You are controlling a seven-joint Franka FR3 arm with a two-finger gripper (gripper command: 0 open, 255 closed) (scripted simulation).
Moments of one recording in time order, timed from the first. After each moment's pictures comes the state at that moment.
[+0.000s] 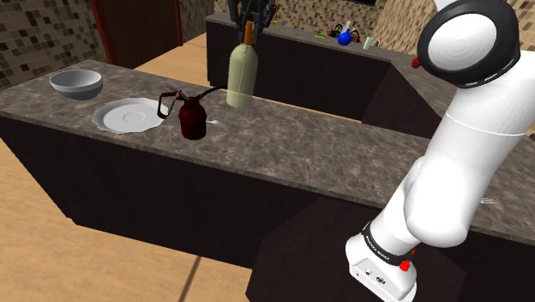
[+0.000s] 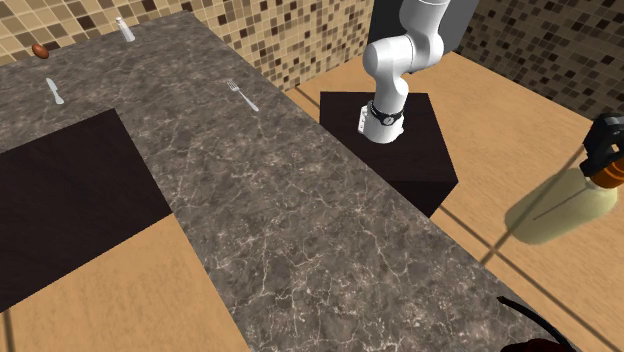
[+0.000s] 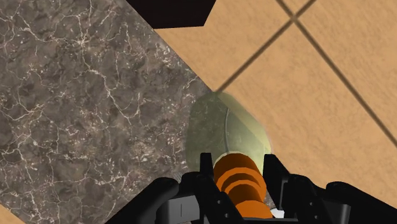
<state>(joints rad) 0.30 0.19 -0.13 -1.21 0.13 1.37 0.29</state>
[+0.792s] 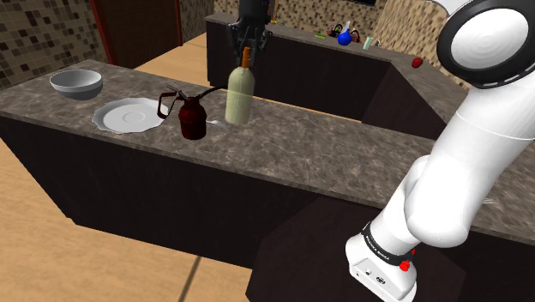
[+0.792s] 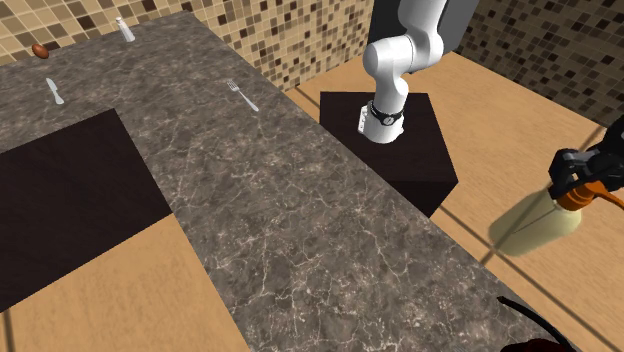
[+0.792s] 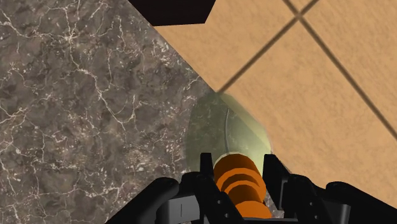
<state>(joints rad) 0.31 0.11 -0.13 -1.48 0.12 1.56 0.28</state>
